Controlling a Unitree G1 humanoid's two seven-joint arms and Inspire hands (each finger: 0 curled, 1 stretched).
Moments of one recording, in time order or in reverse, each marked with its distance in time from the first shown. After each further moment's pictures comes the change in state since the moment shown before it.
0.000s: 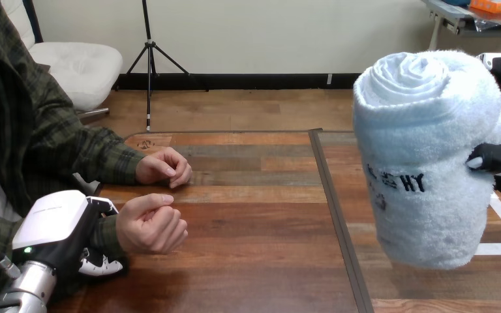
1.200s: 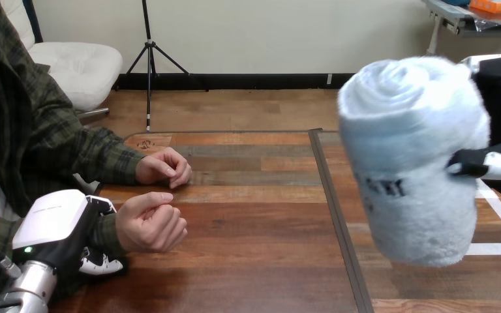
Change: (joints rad) left arm 0.004 -0.005 0.000 -0.020 0.000 0.022 0.005; right arm -0.012 0.004 0.023 0.004 -0.078 -0.075 -0.006
